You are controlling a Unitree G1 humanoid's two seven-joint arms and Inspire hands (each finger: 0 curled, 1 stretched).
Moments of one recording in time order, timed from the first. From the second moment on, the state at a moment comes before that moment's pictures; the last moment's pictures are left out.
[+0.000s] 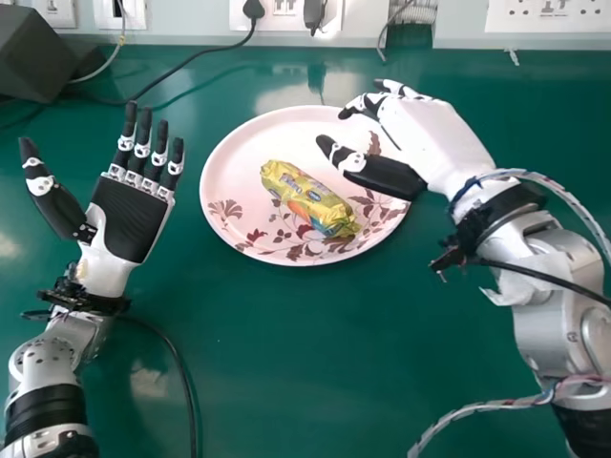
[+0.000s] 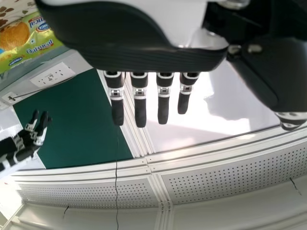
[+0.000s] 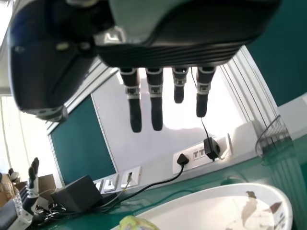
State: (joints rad) left arm -0.43 0.24 0.58 0.56 -1.04 0.61 -1.03; right arm -0.37 -0.50 0.14 -0.43 -0.74 0.15 0.38
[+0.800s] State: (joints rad) left arm -0.43 0.21 0.57 0.57 -1.00 0.51 -1.05; right arm -0.13 -0.46 -0.03 -0.44 -0.52 -0.17 0.10
